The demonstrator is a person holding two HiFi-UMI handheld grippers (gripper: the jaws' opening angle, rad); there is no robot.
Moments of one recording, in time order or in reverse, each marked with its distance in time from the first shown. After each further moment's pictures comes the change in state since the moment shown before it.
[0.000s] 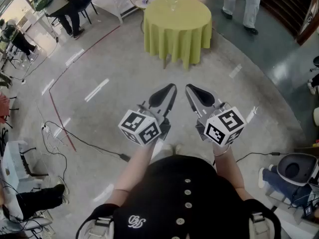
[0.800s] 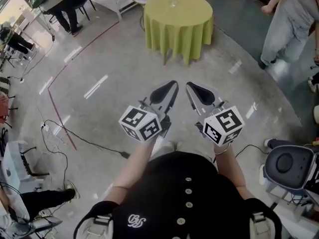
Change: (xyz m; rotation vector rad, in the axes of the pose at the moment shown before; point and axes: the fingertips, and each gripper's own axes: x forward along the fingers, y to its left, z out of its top) left arm 0.003 0.019 0.000 -0.012 0.034 -0.022; right arm 0.022 -0.002 -0.007 -0.093 0.034 -0.047
